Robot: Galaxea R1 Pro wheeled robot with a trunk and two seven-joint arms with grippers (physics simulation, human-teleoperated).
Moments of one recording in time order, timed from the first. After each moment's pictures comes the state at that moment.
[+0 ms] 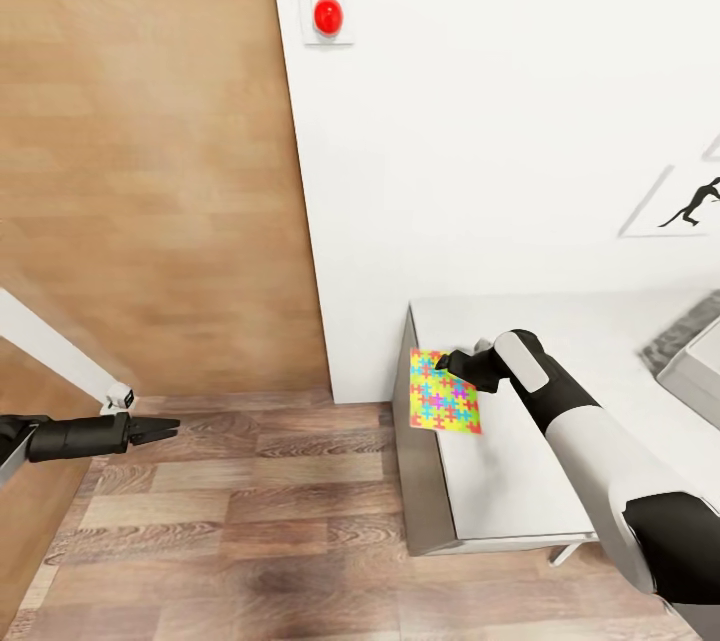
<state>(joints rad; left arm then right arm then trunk) -0.91 0.59 -0.18 -0.34 0.23 0.61 -1.57 -1.04 -0.11 0.23 -0.65 -0.99 0.84 -0.44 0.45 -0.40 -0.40</state>
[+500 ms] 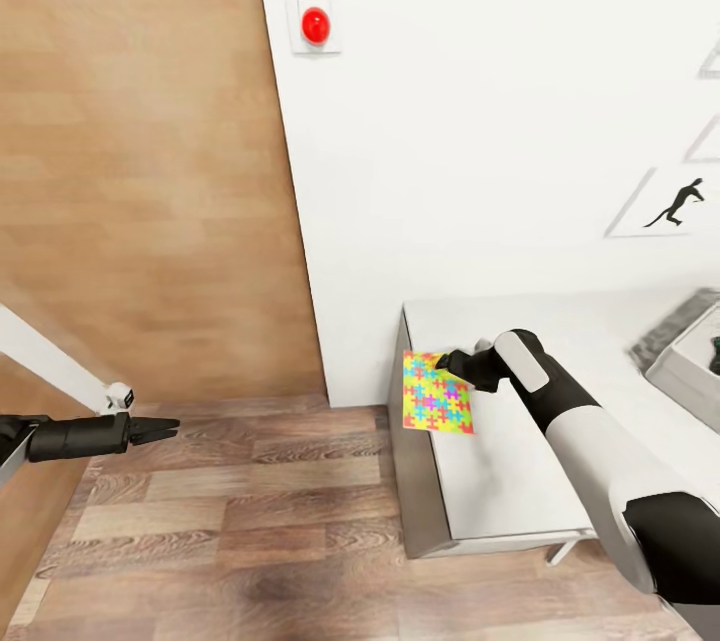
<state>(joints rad) -0.91 0.59 -0.18 -0.34 0.23 0.61 -1.57 -1.04 -0.11 0.23 -0.65 -0.99 0.84 -0.44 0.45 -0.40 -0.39</state>
